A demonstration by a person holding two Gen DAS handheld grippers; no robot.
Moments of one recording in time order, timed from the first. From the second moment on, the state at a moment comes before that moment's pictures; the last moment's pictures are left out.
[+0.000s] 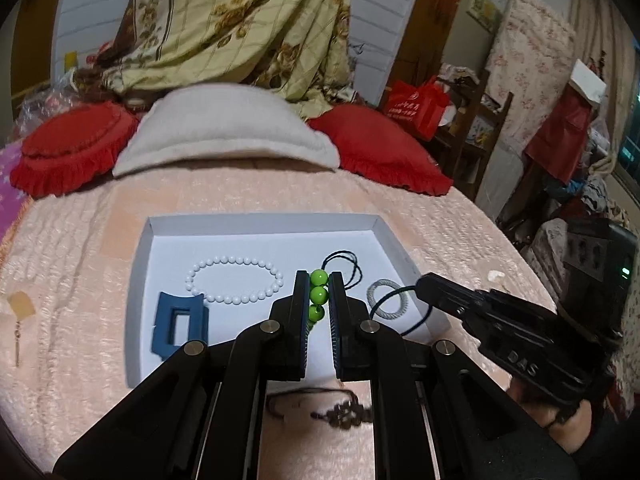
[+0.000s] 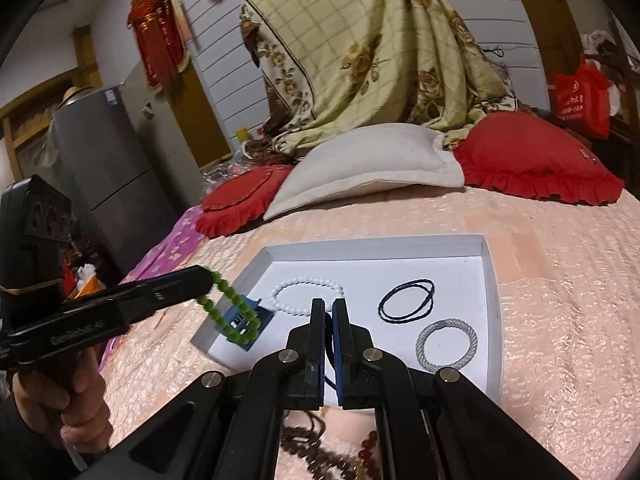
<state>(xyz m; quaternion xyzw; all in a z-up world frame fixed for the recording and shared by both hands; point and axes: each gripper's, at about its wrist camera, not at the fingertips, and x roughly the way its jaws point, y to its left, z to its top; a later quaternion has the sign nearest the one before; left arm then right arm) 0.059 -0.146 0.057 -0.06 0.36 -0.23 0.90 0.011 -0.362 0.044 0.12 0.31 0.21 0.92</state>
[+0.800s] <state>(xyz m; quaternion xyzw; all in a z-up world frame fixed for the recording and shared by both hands) 0.090 -0.145 -0.025 -0.02 0.45 -0.15 0.88 0.079 -0.357 -0.031 0.17 0.44 0.15 0.87</state>
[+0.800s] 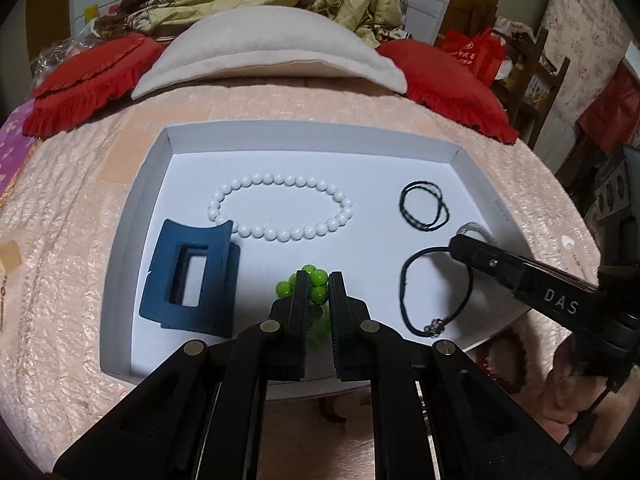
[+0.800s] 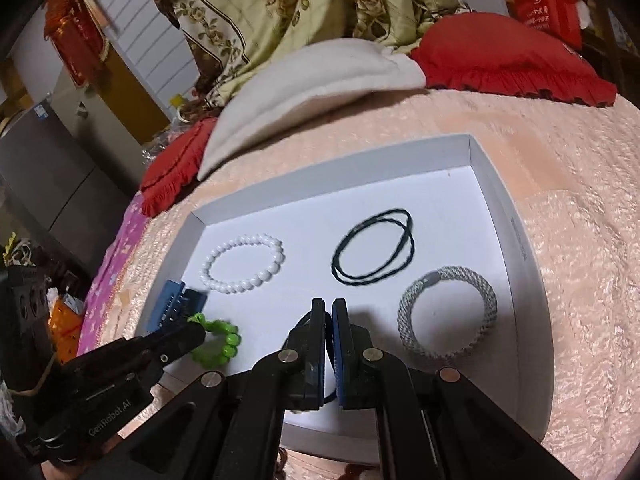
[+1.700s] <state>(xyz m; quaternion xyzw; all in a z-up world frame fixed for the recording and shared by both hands) 0.082 -0.147 -0.022 0.01 0.43 -0.11 0.89 0.062 -0.360 -0.011 0.15 0.40 0.13 0.90</state>
